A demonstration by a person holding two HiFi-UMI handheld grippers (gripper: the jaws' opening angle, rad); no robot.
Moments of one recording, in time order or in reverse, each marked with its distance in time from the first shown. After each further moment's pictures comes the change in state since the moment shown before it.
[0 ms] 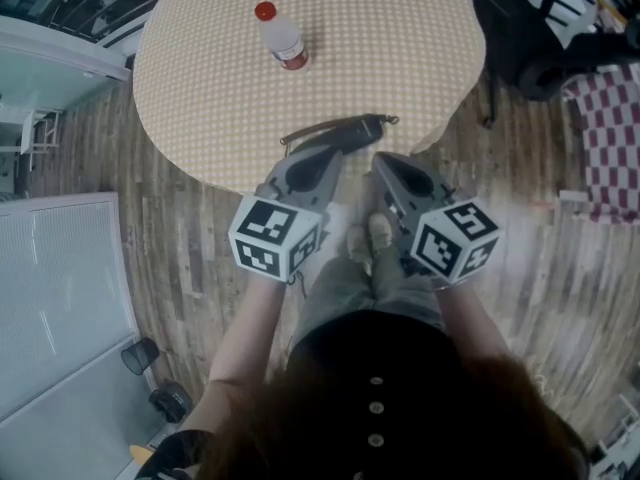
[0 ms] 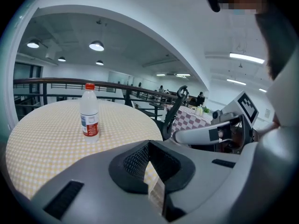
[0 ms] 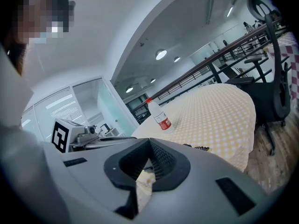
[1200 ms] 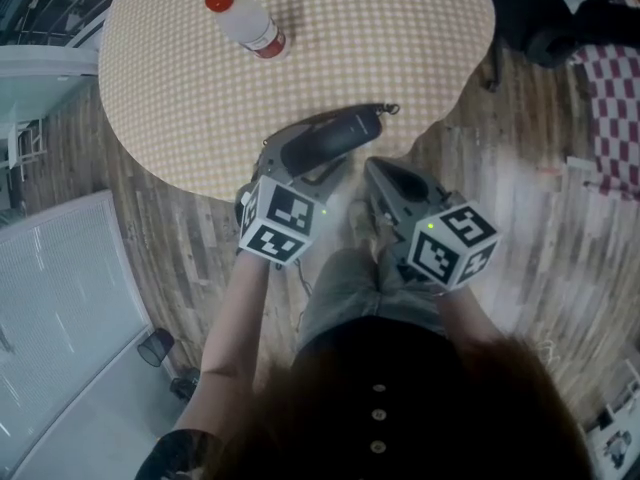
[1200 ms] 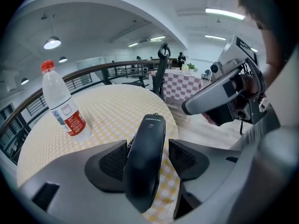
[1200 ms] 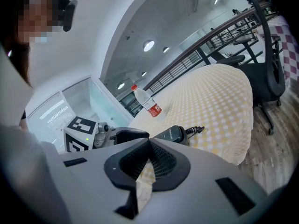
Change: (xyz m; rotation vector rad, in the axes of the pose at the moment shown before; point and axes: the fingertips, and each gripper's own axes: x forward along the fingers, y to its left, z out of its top) left arm 0.064 0.040 -0.079 0.406 0.375 -0.069; right arm 0.031 -0.036 -0.043 0.141 0.090 -0.037
